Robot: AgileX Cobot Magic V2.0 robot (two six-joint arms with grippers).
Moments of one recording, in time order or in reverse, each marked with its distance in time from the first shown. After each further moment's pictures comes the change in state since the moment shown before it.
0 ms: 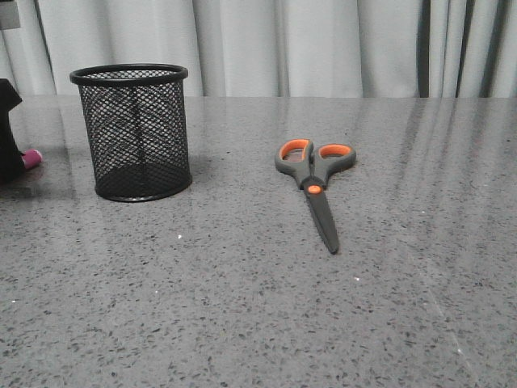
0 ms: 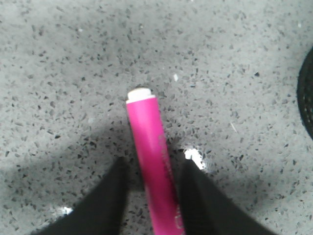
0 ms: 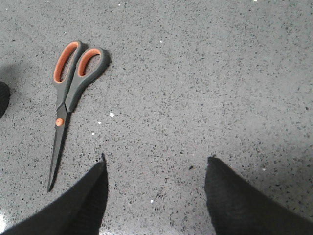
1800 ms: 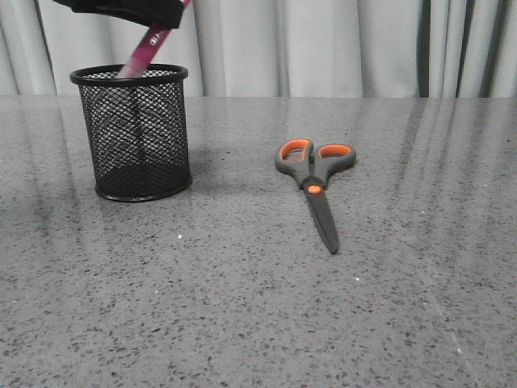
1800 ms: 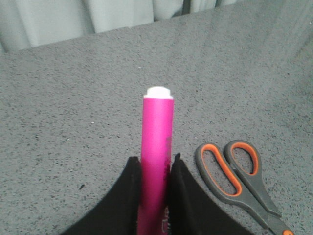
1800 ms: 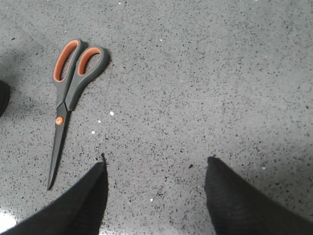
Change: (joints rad) left arm -0.357 -0.148 0.065 -0.822 -0.561 0.628; right arm 0.000 0.000 0.000 0.000 0.004 -0.002
